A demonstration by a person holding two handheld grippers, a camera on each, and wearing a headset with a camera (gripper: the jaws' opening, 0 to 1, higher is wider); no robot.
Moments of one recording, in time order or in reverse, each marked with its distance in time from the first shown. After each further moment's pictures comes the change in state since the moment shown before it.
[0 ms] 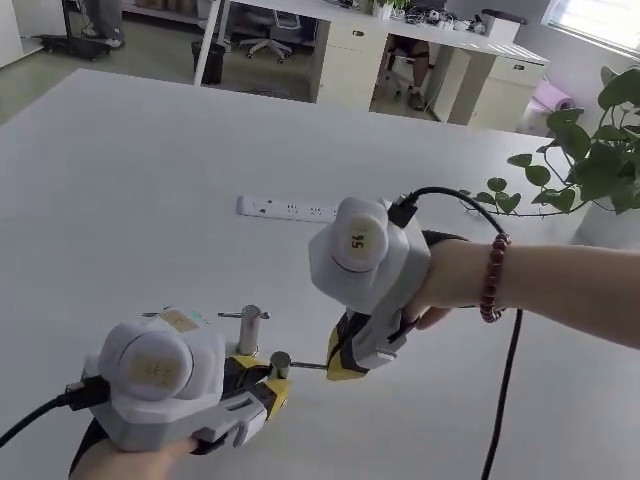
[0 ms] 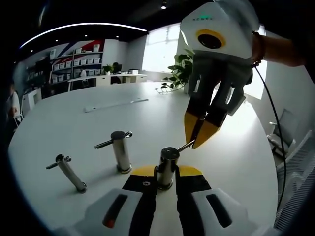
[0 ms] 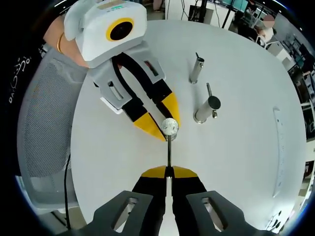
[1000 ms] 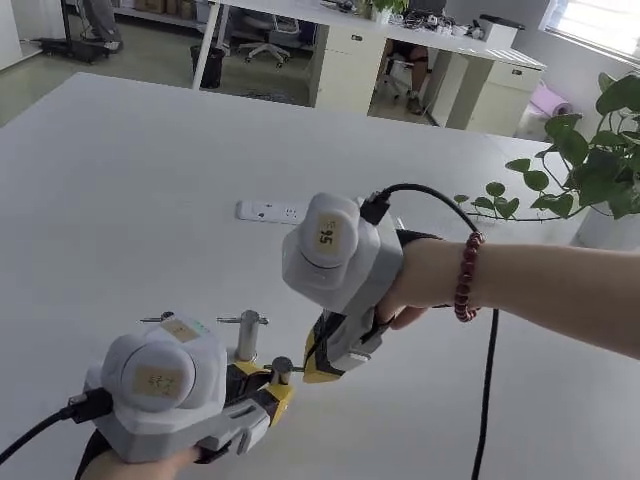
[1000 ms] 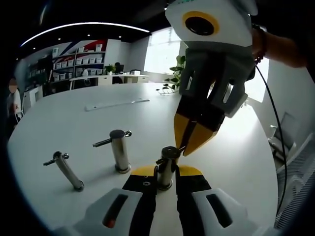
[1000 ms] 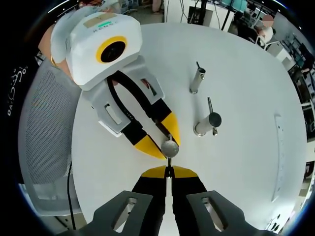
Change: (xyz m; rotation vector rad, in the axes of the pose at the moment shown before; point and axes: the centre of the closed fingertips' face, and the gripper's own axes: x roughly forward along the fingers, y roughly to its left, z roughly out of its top) left arm 0.004 -0.001 0.000 -0.026 -0.012 0.008; right arm 0.005 -0.003 0.019 0.008 -0.005 0.004
